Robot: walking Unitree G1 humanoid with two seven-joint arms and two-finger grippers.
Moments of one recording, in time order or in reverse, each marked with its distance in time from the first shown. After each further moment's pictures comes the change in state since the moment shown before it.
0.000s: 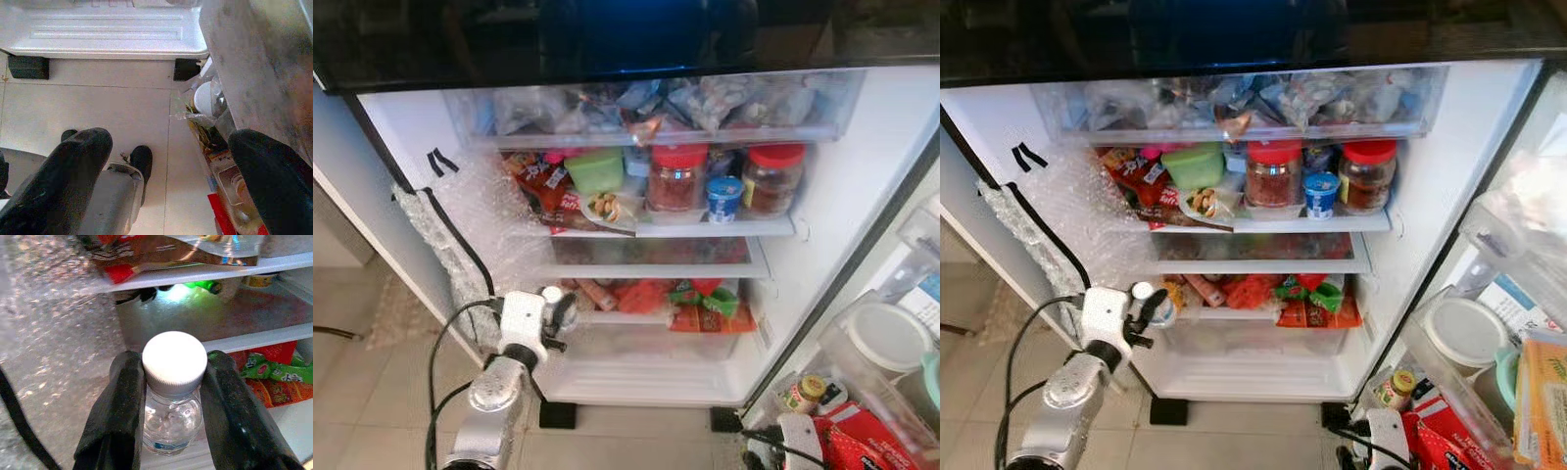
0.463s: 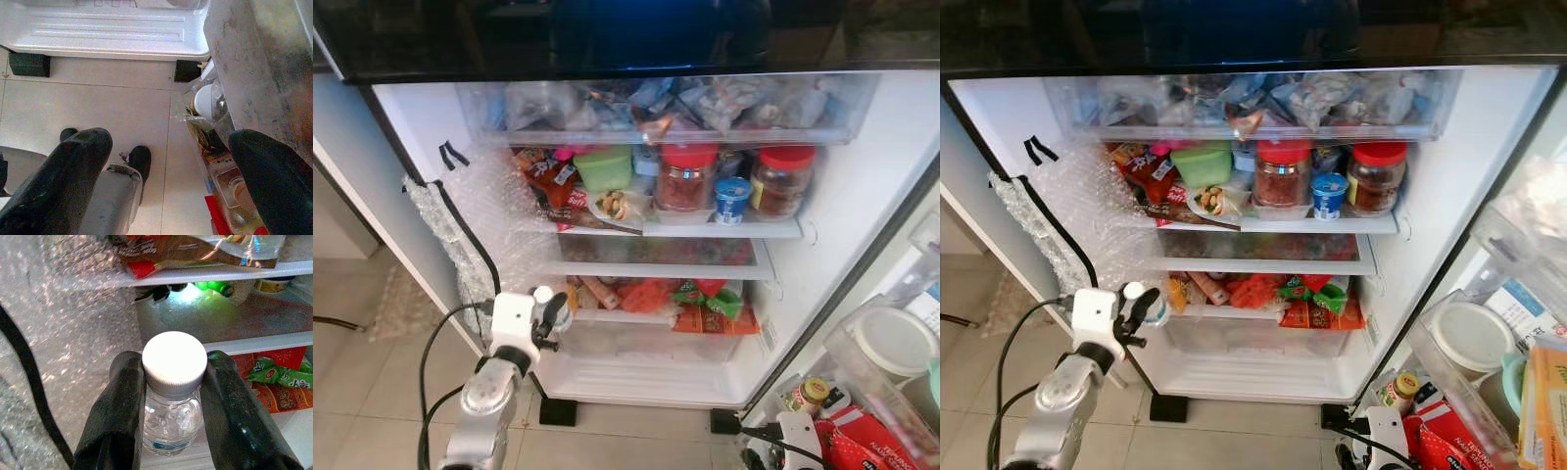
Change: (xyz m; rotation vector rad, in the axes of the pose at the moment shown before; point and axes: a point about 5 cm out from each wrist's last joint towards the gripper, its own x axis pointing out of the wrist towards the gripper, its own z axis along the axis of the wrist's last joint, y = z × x) left arm -0.006 0.007 -0.002 -0.023 -0.005 0.037; right arm 0.000 0.000 0.002 -0.001 0.006 0.006
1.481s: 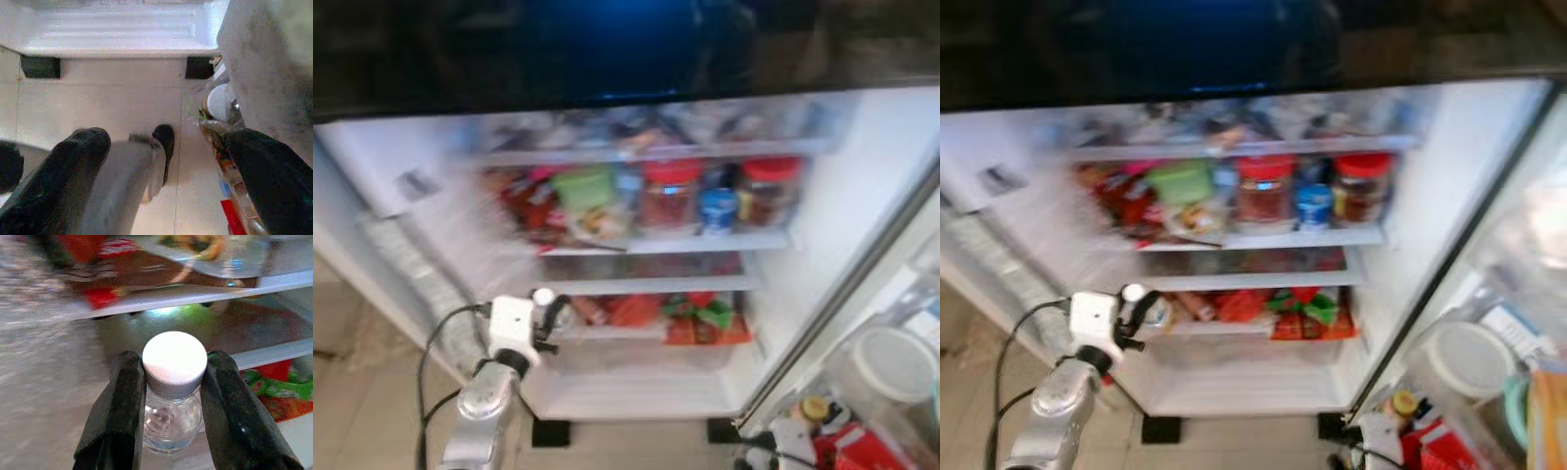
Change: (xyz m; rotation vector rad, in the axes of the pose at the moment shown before) left arm -0.001 -0.014 0.000 -0.010 -0.010 -0.067; right arm -0.002 0.005 -0.019 -0.009 0.060 0.058
